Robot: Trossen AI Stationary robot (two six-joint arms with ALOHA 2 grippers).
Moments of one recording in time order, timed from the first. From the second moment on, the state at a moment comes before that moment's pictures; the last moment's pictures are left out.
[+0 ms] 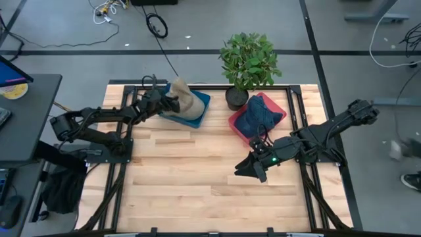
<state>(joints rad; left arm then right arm) 0.62 1.28 0.44 0.44 -0.21 -0.52 0.45 1.22 1.10 -0.24 0.12 1.06</state>
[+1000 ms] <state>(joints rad) 0.68 1.31 0.44 0.47 0.00 -0.70 0.45 1.23 1.10 -0.22 0.12 1.07</state>
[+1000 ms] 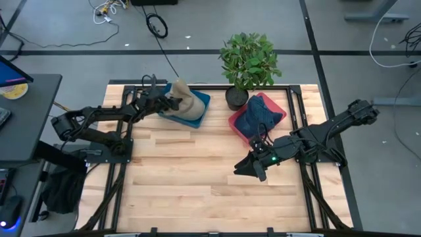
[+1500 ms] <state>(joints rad) 0.74 1.12 0.44 0.27 -0.01 -0.63 0.45 1.23 1.10 -0.22 0.12 1.04</state>
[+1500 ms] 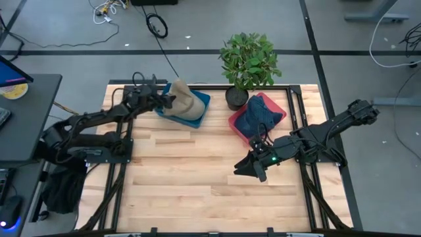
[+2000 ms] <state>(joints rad) 0.74 0.83 0.44 0.23 -0.06 -0.56 0.45 1.23 1.10 -0.22 0.12 1.02</state>
